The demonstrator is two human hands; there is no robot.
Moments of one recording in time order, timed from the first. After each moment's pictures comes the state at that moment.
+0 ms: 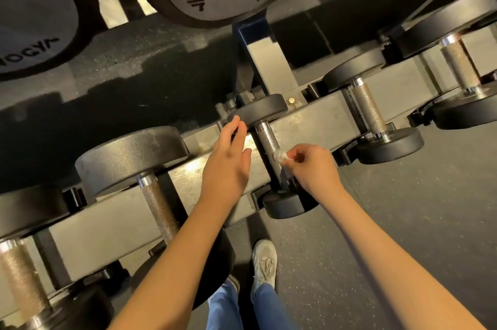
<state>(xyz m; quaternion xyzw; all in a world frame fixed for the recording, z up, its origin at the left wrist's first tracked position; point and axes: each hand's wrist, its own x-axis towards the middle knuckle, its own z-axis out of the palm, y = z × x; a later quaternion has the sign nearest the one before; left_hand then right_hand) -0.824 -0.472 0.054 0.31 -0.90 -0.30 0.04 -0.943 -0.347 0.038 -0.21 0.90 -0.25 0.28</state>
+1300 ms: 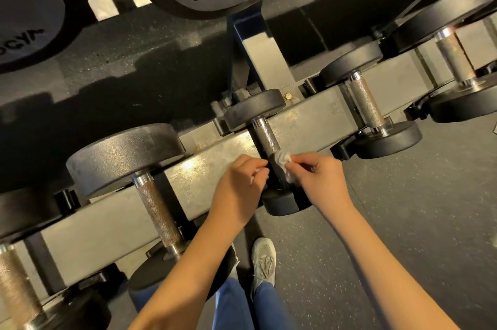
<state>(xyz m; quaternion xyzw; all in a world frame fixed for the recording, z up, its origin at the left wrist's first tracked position) -0.813 -0.443 0.047 0.34 -0.81 -0.48 -0.02 -0.922 -0.326 0.045 -0.19 0.88 -0.36 0.24</state>
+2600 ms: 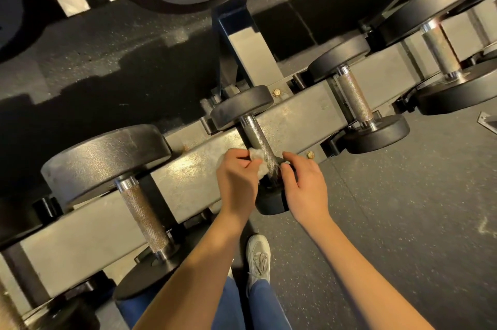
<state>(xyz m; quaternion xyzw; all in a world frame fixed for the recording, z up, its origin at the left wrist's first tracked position) -0.840 -0.423 0.029 0.46 -0.64 -0.60 0.15 -0.897 -0.318 0.016 -0.21 0.91 -0.32 0.18</state>
